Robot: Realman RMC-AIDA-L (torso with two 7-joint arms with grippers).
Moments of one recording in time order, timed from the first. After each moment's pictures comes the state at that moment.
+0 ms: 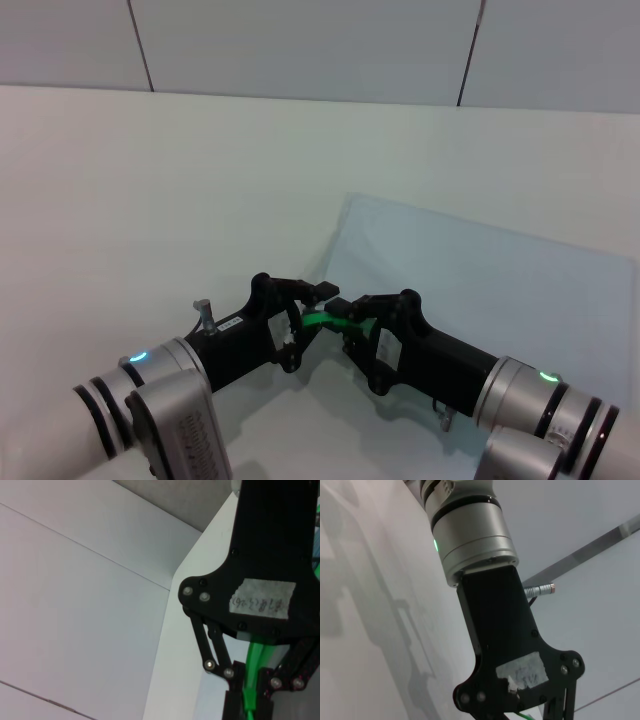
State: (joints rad) left arm -0.46 -2.05 2.81 0.27 -0.61 1.11 0.75; right arm 0.53 2.05 0.26 0.47 -2.52 -0.95 -0.80
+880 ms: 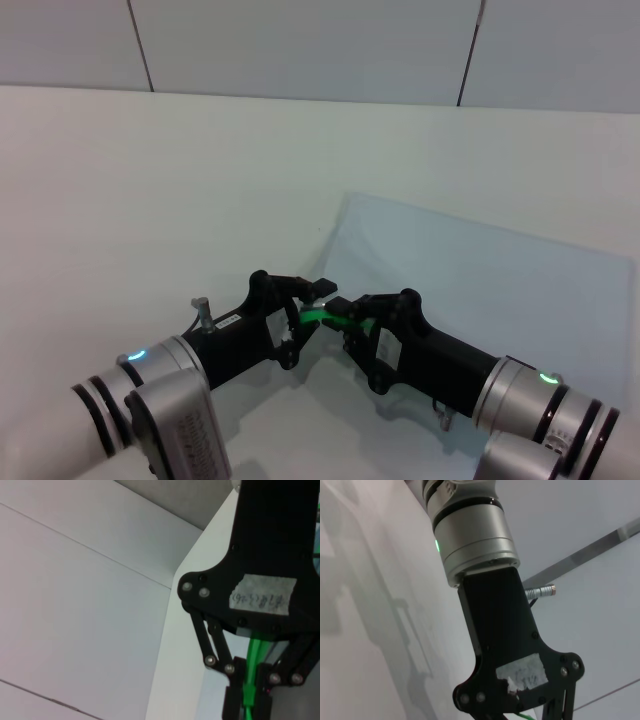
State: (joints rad) left arm -0.46 -2.05 2.81 0.27 -0.62 1.11 0.77; right arm 0.52 2.05 0.27 0.48 -2.51 -0.95 -0.84
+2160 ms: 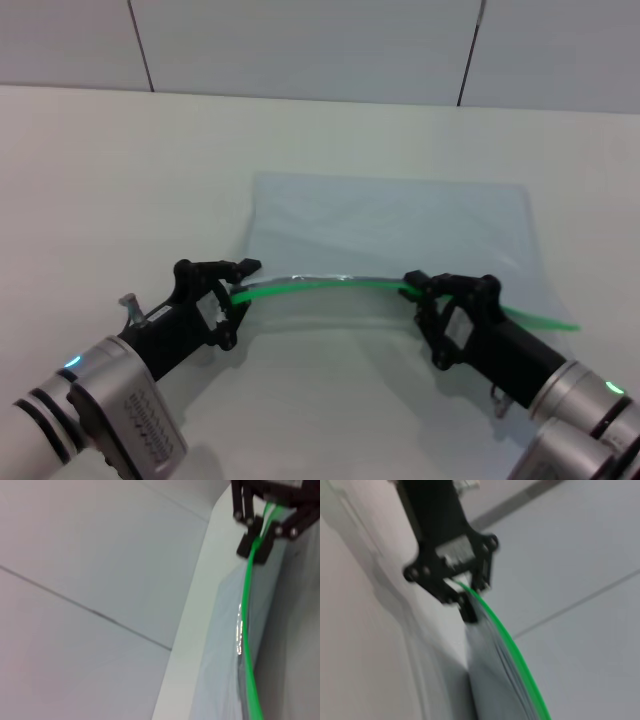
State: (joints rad) left arm -0.37 -2.04 2.66 0.24 -0.63 1.12 0.77; right arm 0.38 2.04 0.44 0.50 -2.50 -0.96 -0.92
